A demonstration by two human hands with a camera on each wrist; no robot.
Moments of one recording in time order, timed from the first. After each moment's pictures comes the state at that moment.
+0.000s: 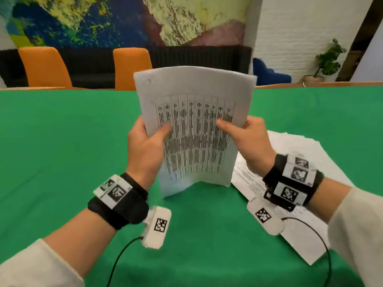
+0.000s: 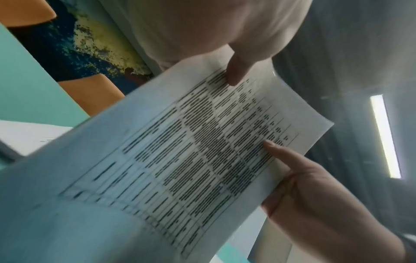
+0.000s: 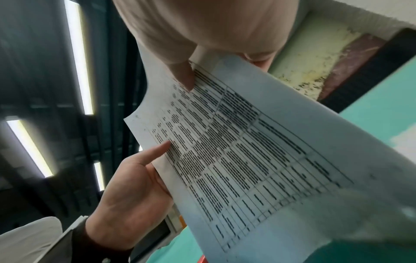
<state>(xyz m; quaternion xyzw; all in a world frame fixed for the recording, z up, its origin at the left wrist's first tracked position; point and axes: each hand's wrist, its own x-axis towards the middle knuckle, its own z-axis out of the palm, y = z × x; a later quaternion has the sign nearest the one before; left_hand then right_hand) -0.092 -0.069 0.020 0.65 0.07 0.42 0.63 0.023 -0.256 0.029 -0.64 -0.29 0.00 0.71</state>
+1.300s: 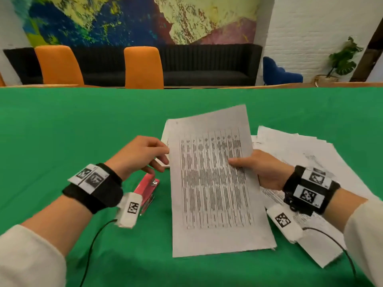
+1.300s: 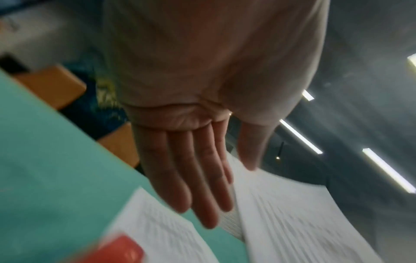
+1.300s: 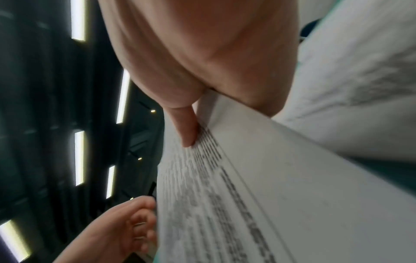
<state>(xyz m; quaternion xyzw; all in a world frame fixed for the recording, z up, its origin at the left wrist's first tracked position) -0.112 0.005 0.012 0.85 0.19 0.06 0.49 0.052 -0.283 -0.026 -0.68 -0.21 0.36 0.60</state>
